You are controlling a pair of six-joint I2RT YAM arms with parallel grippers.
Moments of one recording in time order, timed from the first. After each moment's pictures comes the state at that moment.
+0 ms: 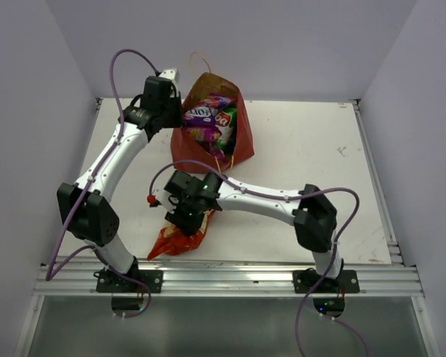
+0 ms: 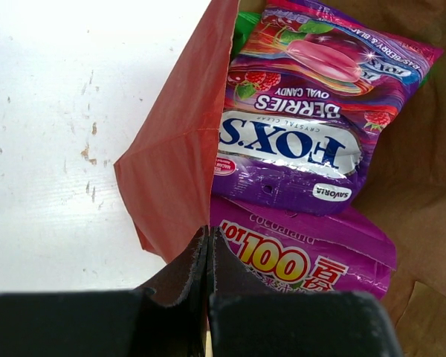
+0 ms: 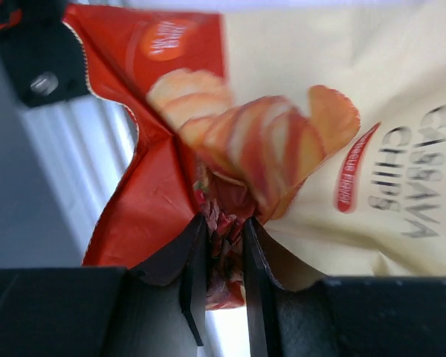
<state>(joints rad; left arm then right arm) -0.33 1.68 1.66 -0.62 -0.06 -0.30 1.17 2.03 1.65 -0.71 -0.26 -0.06</state>
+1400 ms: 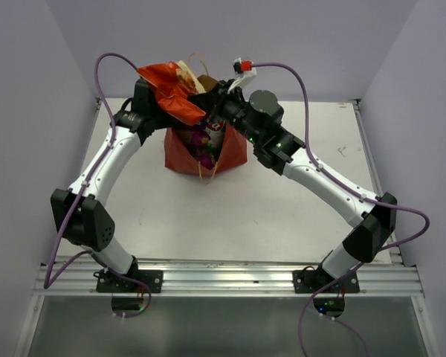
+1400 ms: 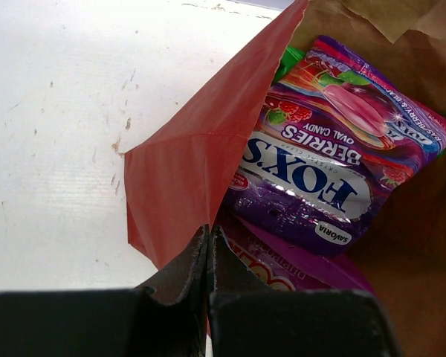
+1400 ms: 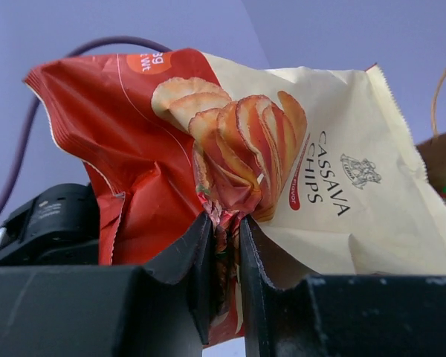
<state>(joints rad) -0.28 1.62 1.59 -0.57 -0.12 -0.39 0.80 1.60 1.66 0.10 0.01 0.45</state>
